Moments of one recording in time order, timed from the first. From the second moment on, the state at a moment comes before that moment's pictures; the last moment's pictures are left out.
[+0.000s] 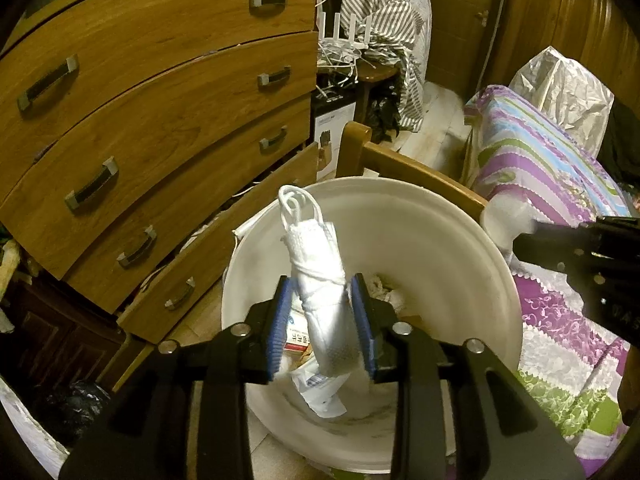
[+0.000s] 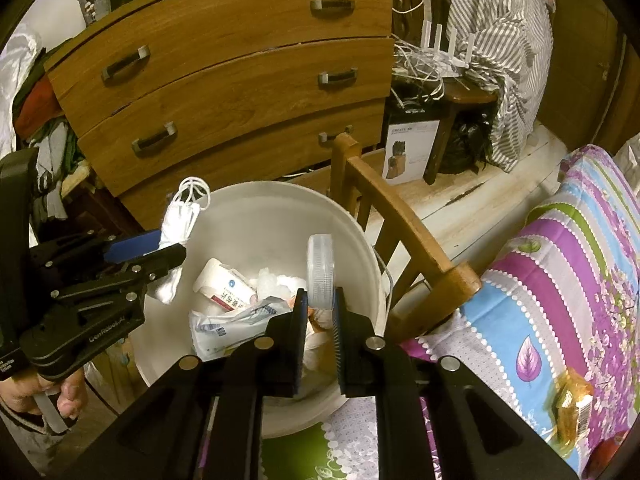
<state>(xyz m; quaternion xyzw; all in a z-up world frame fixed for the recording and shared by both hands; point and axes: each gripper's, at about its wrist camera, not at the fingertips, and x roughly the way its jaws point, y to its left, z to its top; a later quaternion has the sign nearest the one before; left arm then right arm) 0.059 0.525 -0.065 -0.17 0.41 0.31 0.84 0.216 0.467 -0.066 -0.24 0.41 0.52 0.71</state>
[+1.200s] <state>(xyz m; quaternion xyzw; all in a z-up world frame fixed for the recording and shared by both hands) -0.109 0.343 -0.001 -0.14 0.19 0.32 0.92 0.073 0.209 -0.012 -0.08 0.24 0.55 0.80</state>
